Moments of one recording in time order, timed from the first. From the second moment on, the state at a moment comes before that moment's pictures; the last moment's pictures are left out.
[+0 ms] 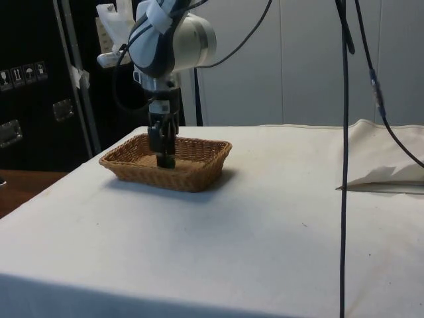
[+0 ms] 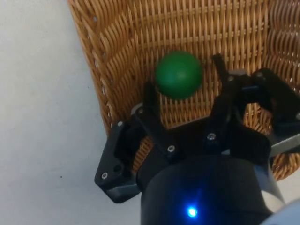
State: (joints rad) arm 0.41 0.63 -0.52 -1.91 0.49 2.52 -0.50
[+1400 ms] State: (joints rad) arm 0.44 0.33 -0.54 -2.08 0.31 2.45 -0.44
